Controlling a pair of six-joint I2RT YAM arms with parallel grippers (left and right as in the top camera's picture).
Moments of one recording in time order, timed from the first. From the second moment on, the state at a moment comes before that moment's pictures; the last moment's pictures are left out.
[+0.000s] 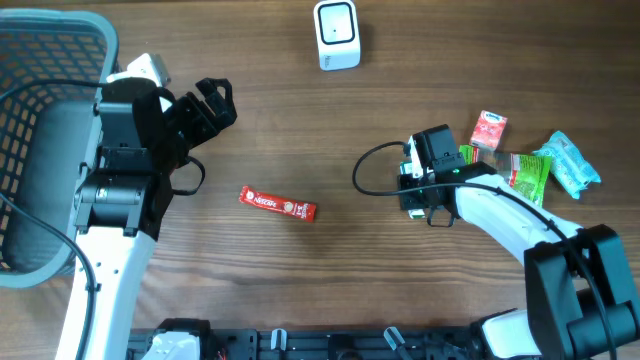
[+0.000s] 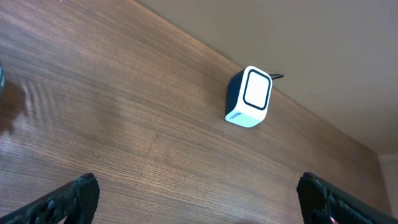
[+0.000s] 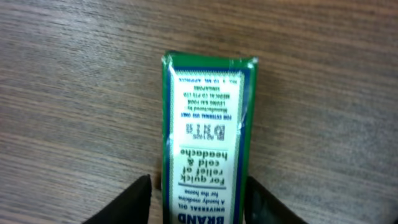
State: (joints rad) left arm -0.07 1.16 1.11 -0.55 0.10 -0.59; right arm 0.30 1.62 0.77 -0.42 -0.04 0.15
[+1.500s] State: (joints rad) left arm -0.07 1.16 1.11 -0.55 0.10 -0.59; right arm 0.33 2.17 2.44 -1.19 0.12 -0.28
